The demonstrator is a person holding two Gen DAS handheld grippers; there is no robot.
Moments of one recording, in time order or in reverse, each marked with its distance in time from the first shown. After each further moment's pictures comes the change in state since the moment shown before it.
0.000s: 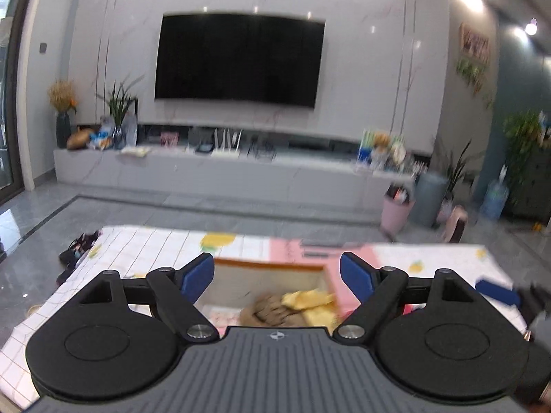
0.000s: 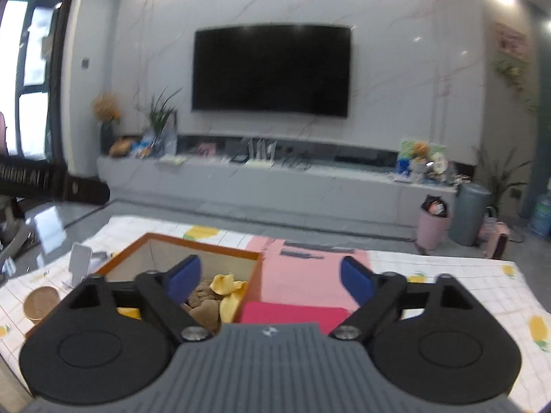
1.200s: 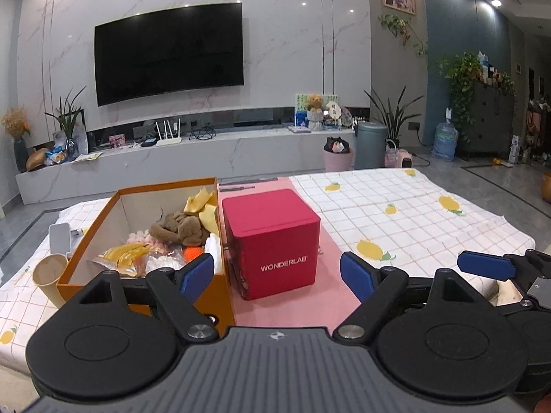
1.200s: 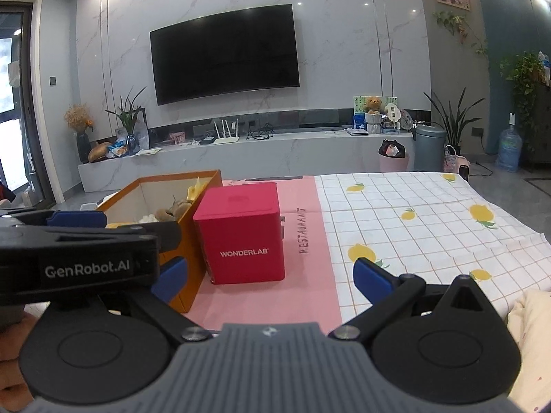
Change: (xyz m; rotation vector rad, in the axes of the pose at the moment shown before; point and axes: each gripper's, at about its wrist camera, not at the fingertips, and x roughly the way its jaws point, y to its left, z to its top) left arm -0.058 -0.125 -0.139 0.207 0.073 -0.109; right arm -0.152 -0.049 -0.116 0.171 0.076 -0.062
